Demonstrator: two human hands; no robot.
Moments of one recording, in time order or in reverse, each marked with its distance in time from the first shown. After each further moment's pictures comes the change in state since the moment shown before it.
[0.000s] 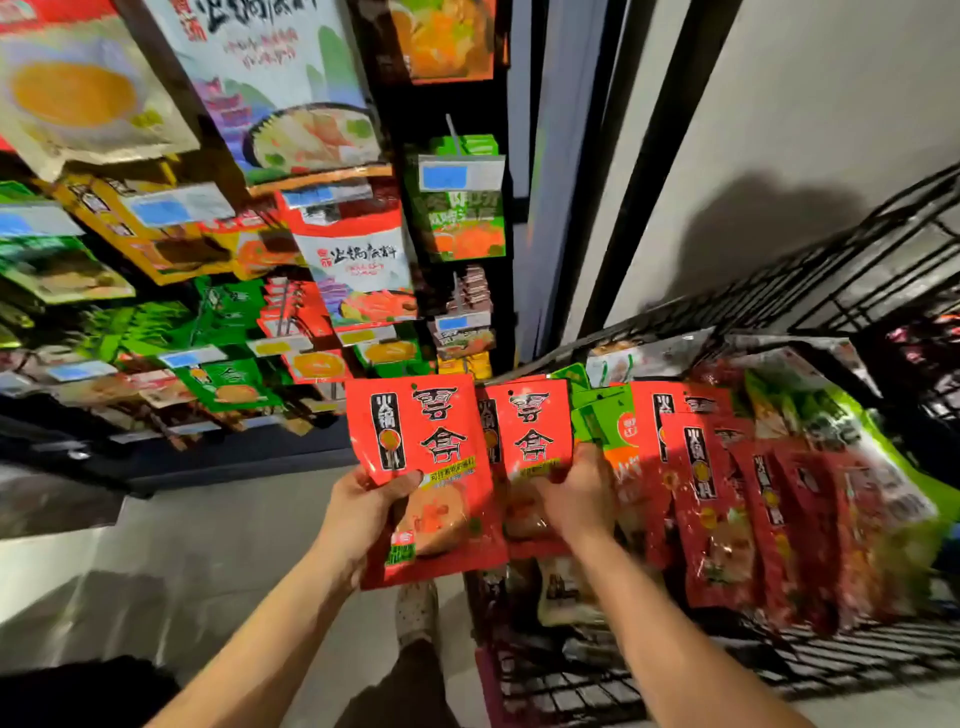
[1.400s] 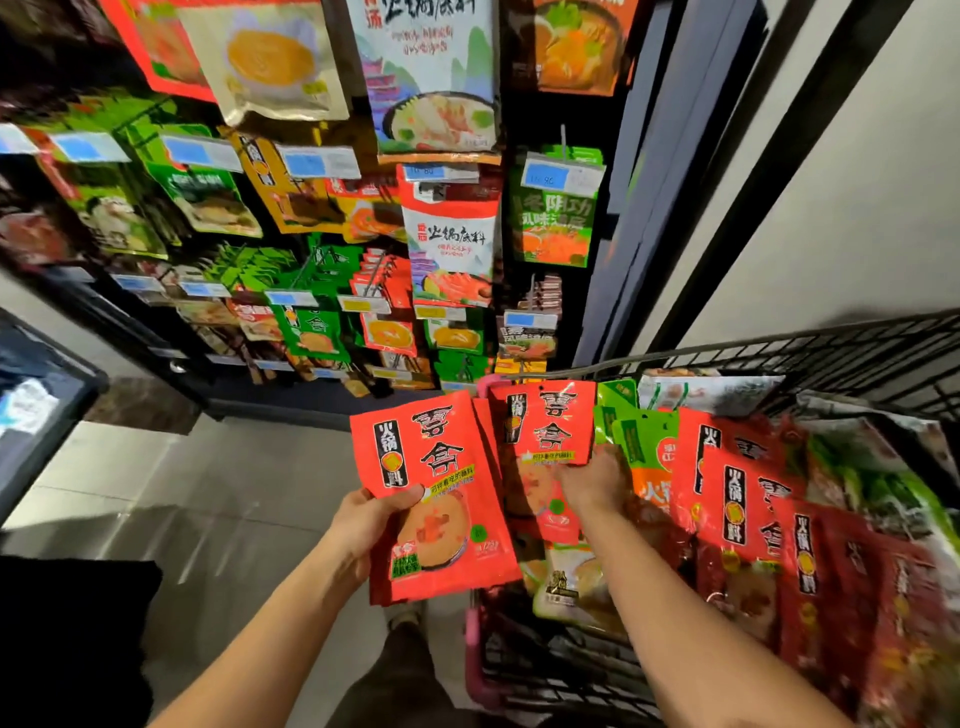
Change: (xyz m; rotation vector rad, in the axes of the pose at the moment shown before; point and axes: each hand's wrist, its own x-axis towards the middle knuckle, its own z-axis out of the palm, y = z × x) left_hand -0.035 -0.063 -0.037 -0.104 0.171 -0.081; right_hand 0.027 -0.004 0.014 -0.008 -0.079 -0.010
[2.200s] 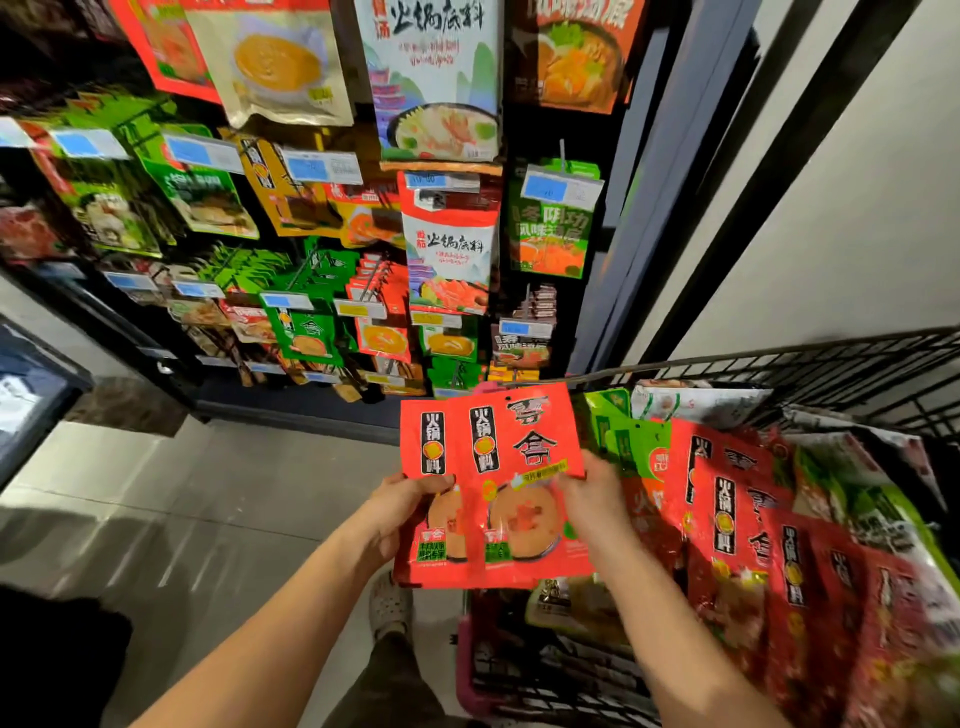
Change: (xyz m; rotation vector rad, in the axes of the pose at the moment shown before) left_hand 0.010 0.015 0.039 0.067 -0.109 -0.081; right_hand -0.051 -0.017 -0.039 0.261 -0.219 -0.208
